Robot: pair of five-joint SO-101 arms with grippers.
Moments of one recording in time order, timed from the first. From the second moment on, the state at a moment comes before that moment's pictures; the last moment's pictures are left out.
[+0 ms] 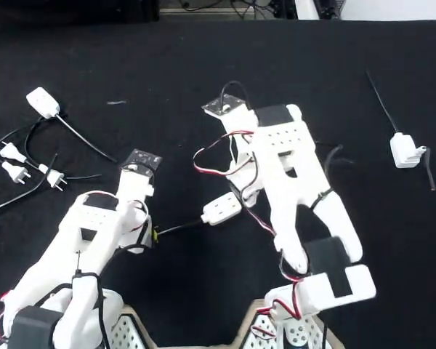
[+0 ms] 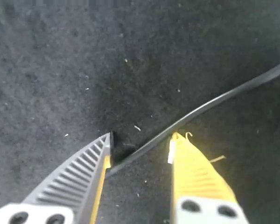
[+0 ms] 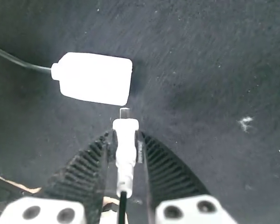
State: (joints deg) left arm 5.2 -27.7 64.5 51.3 -11.3; right arm -12.8 1.6 13.1 88.1 23.5
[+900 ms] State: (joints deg) left arm 5.3 -27.8 65.7 48.1 -4.6; right arm -18.0 13.2 0.6 90.8 18.7
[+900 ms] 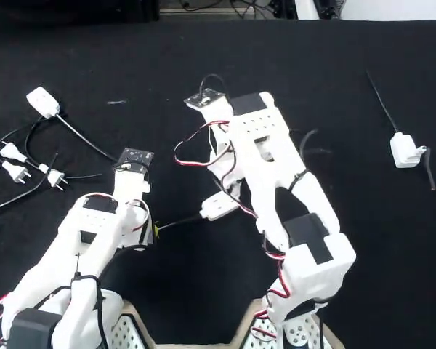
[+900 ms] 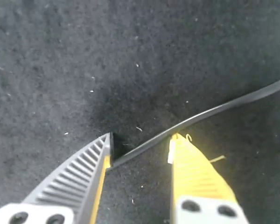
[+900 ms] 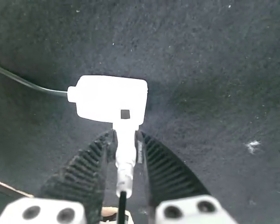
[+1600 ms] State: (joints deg) left arm 5.3 -27.8 65.7 48.1 -4.6; right arm -18.1 16.4 0.6 88.3 18.7
